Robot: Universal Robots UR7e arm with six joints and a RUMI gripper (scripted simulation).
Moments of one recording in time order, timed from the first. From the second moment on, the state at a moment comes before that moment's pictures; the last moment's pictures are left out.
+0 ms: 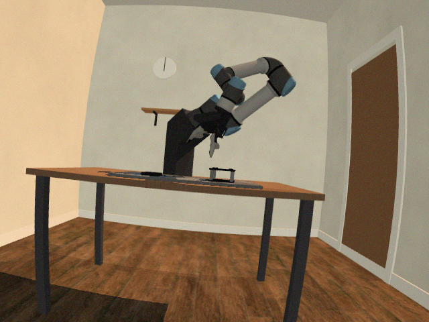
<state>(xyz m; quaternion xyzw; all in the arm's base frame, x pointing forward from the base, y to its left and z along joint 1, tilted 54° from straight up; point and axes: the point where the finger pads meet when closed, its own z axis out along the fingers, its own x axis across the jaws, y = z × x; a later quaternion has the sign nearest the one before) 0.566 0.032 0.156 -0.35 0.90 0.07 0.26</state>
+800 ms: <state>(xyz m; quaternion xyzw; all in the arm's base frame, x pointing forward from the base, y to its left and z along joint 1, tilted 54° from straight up) 0.558 -0.007 0.073 -0.44 0.85 0.09 0.27</state>
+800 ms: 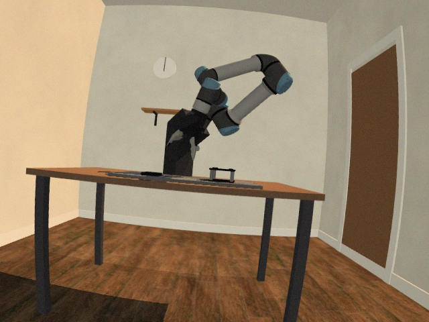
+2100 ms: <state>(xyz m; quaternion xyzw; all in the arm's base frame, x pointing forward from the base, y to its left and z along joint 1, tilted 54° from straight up) 0.514 -0.052 -0.047 -0.56 0.74 0.11 0.36</state>
